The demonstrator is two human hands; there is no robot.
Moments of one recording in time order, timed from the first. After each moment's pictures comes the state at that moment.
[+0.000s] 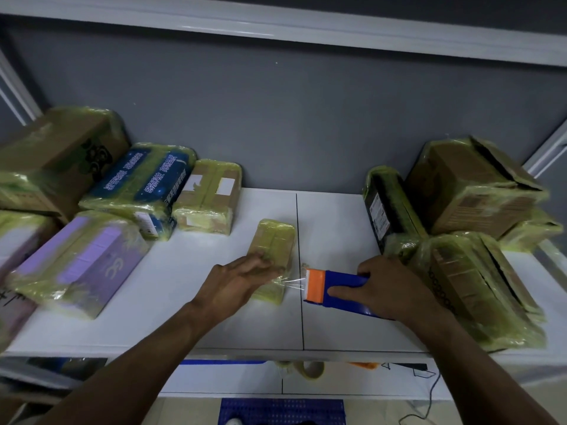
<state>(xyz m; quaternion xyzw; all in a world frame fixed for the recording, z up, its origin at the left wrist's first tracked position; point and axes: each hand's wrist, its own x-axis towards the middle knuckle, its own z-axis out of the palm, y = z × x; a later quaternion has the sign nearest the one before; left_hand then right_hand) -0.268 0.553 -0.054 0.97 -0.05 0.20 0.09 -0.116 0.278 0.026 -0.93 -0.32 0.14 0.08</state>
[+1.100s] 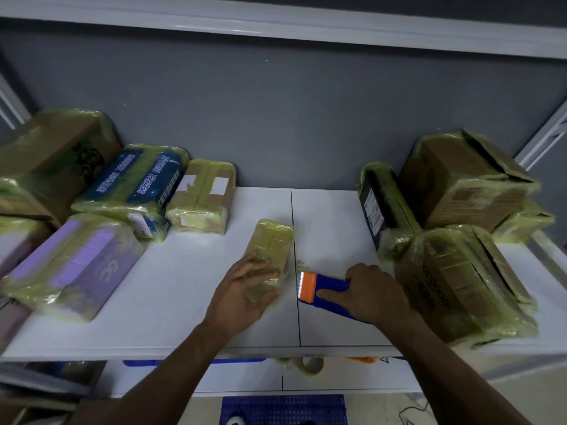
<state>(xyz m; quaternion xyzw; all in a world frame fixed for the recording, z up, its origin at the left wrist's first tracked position) -0.264 0.521 -0.093 0.89 0.04 0.31 0.32 -0.127 0.286 -0.006 -0.96 -0.26 0.11 0.08</state>
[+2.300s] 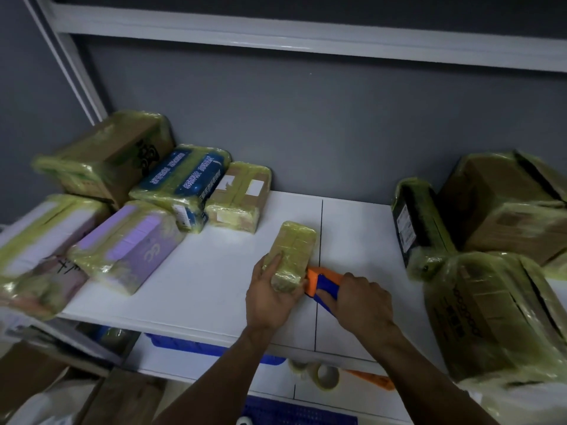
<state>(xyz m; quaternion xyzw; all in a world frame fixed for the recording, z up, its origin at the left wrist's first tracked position) -0.254 0.482 -0.101 0.80 0.30 0.29 0.43 -0.147 0.330 -0.033 -0.95 -0.31 -0.02 -0.02</state>
